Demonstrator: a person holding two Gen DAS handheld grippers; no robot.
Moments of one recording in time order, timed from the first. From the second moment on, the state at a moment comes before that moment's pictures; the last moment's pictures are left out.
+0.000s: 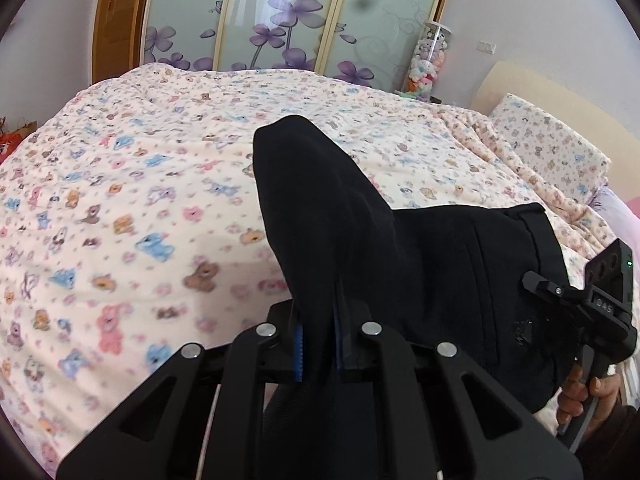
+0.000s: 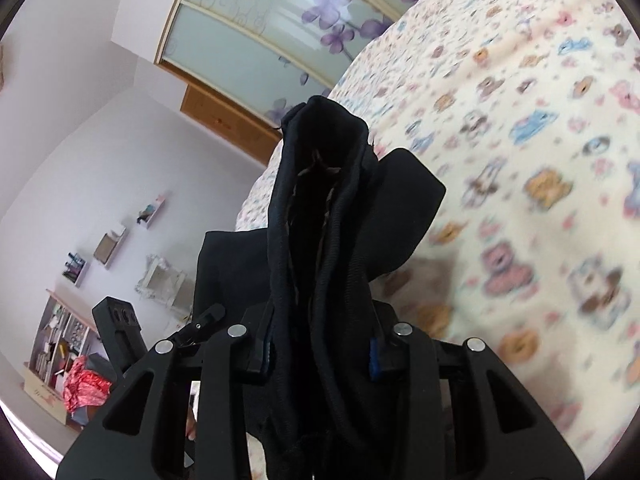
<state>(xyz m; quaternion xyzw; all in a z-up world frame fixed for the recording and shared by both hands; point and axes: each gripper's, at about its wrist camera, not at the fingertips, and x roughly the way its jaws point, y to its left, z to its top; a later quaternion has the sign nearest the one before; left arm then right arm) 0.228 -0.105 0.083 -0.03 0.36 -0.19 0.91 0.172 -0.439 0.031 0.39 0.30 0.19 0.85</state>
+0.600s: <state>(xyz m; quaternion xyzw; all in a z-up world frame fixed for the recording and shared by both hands) 0.248 -0.101 0.030 -0.03 0.39 -0.11 0.91 0.167 -0.454 -0.020 0.39 0.34 0.09 0.85</state>
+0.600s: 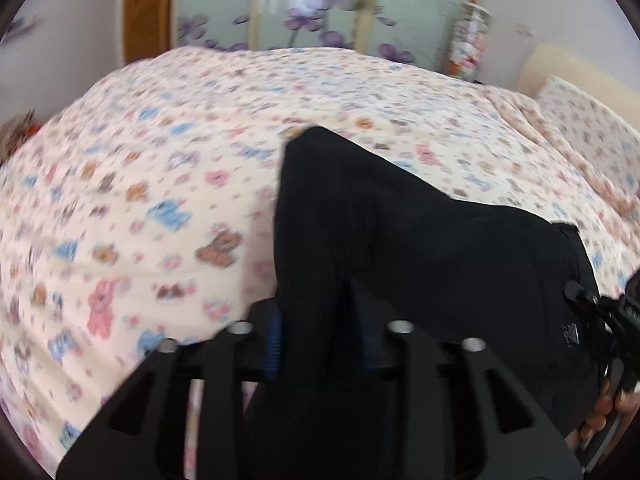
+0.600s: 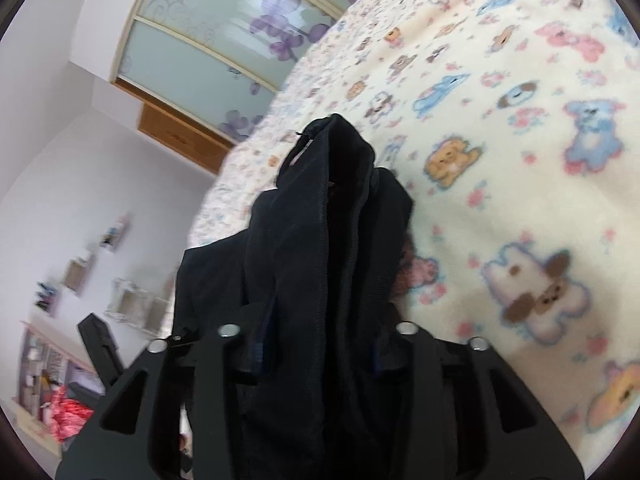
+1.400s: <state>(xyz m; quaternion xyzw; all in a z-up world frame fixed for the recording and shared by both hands) 0.224 -0.093 0.009 -0.12 0.42 -0.18 0.88 0.150 -0.407 0.016 0.29 0.35 0.09 0.89</state>
